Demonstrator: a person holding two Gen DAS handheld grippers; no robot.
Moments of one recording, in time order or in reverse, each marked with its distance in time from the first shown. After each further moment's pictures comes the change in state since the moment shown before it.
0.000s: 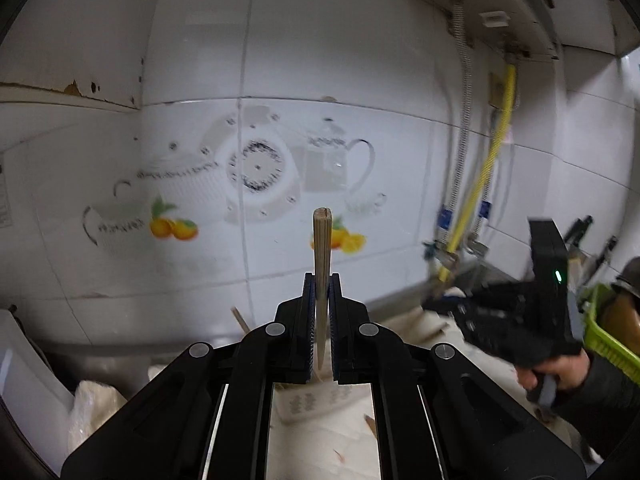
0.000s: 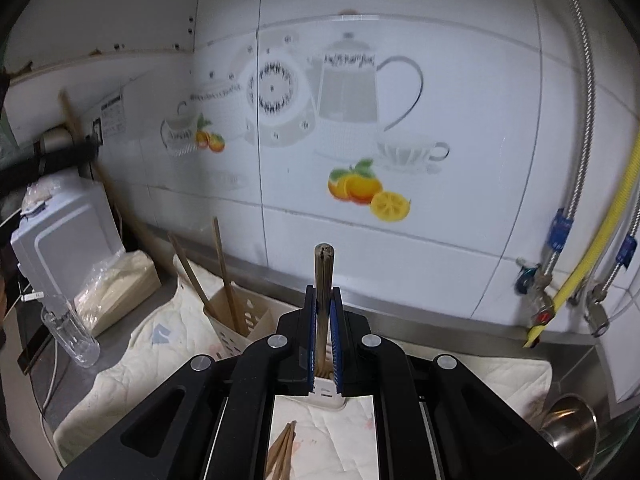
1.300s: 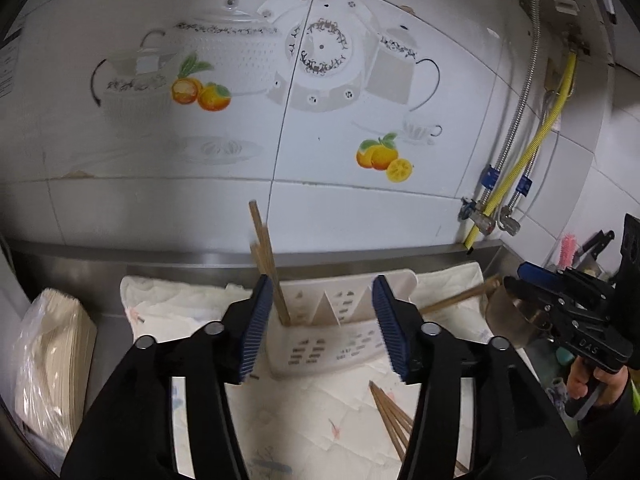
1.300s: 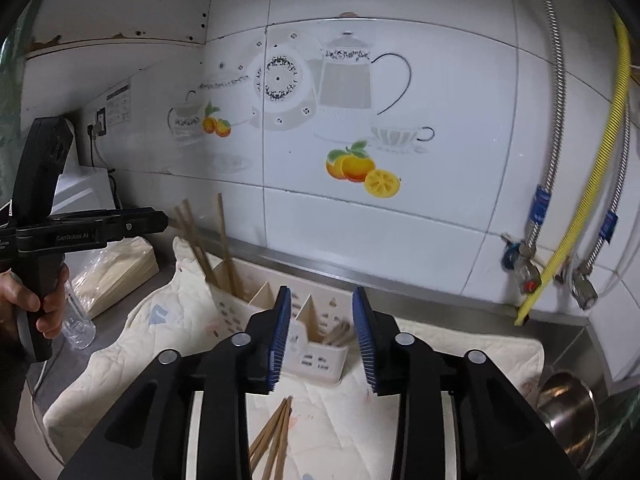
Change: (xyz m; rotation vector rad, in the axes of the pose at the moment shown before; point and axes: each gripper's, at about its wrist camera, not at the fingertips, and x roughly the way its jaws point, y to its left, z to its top) left arm 0.047 0.040 -0.086 -0.203 0.147 0.014; right arm -0.034 0.008 -0.044 -0.006 -0.038 -0.032
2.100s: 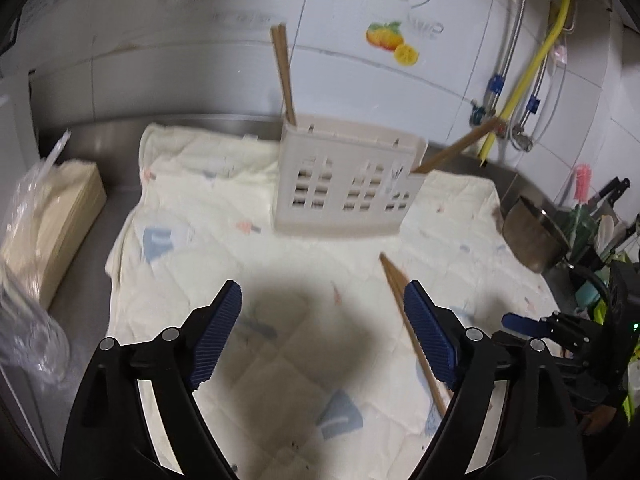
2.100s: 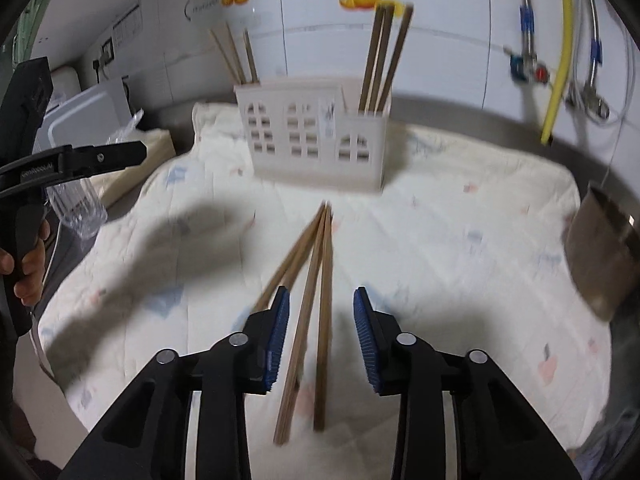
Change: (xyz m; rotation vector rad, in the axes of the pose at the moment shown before) left arm -0.018 -0.015 -0.154 -0.051 0.139 0.096; right arm -0.004 0.038 -0.191 0.093 0.256 0.046
